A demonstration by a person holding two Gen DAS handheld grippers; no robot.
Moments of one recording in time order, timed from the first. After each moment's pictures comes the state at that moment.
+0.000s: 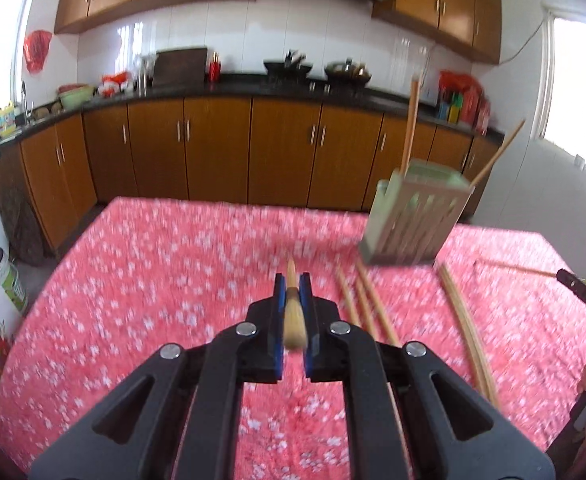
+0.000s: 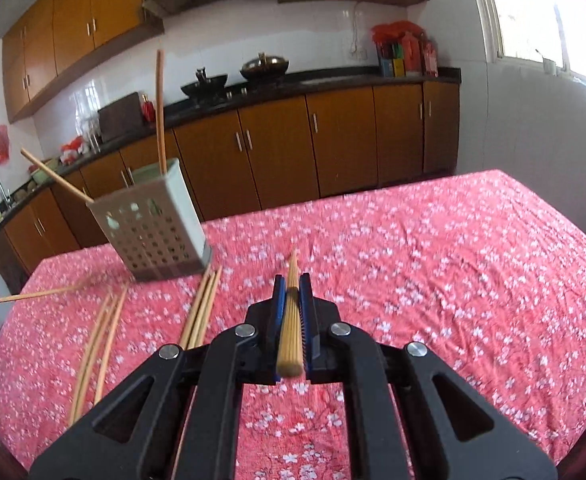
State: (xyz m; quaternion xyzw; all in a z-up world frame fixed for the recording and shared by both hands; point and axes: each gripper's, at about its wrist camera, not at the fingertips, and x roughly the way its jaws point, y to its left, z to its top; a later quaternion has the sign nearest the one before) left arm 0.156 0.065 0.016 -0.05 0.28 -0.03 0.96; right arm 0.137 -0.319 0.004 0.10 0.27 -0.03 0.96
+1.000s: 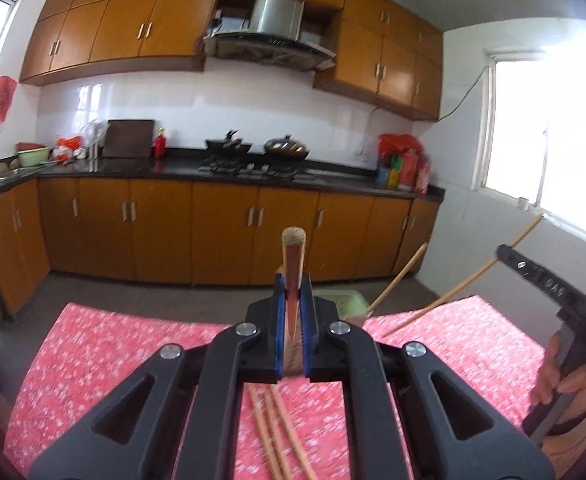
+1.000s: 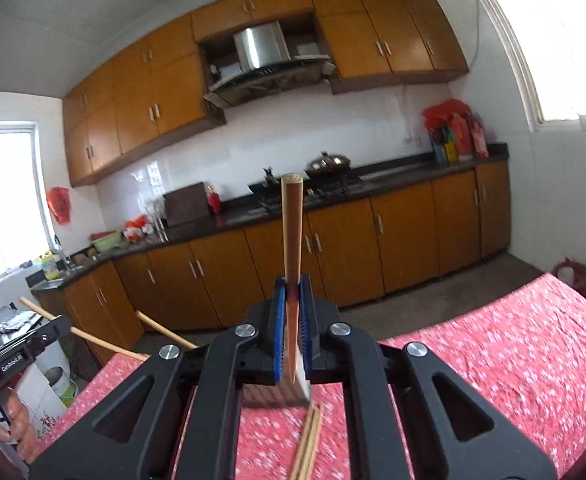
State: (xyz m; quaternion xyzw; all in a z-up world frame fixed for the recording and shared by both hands) left arm 0.157 0.011 0.145 -0.06 0.15 -0.13 0.98; right arm 0.138 -0.285 0.146 0.12 0.10 0.07 0.98
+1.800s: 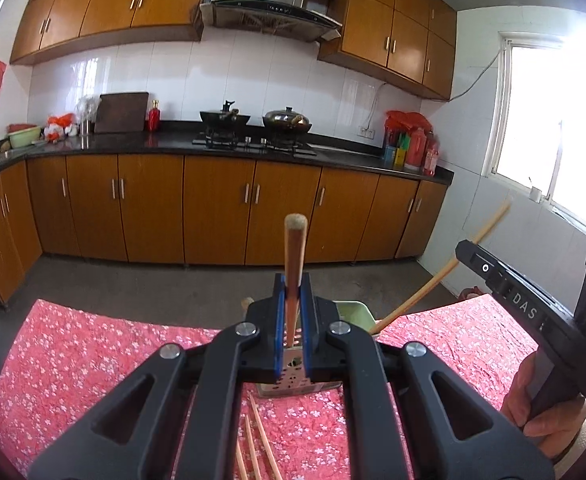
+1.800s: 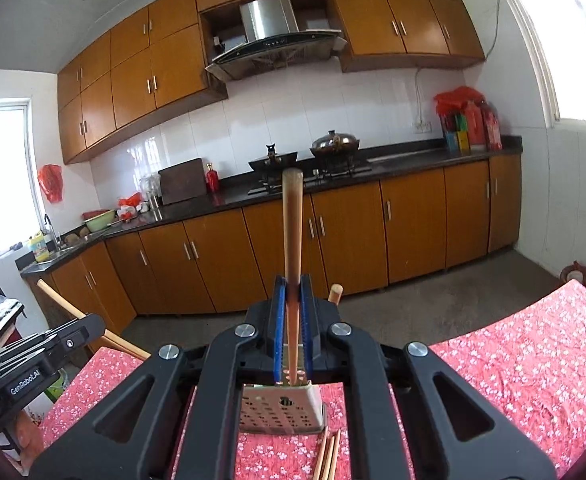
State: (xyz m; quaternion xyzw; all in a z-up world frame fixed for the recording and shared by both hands) left arm 0.260 -0.026 0.120 -0.06 0.21 -0.12 0.97; right arm 0.219 -0.252 0.122 0.11 0.15 0.07 0.98
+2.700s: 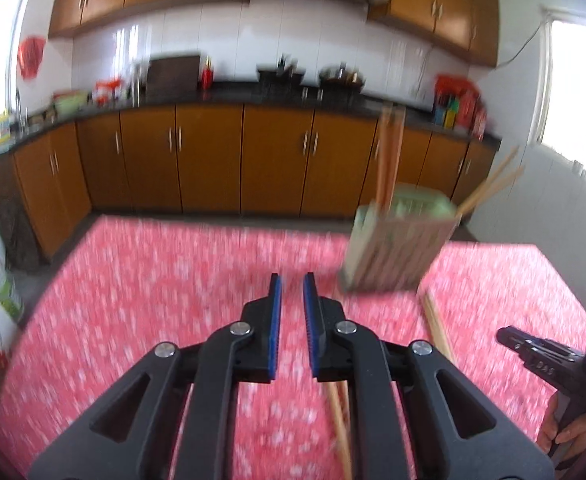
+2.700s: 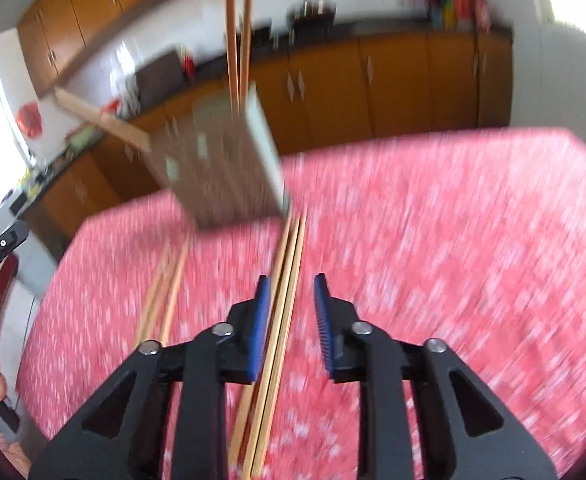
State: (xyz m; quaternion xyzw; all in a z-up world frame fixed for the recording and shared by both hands) left arm 0.180 0.045 0.021 -0.05 0.30 -0.03 0.95; right arm 0.170 -0.264 -0.036 0.13 0.39 0.08 0.91
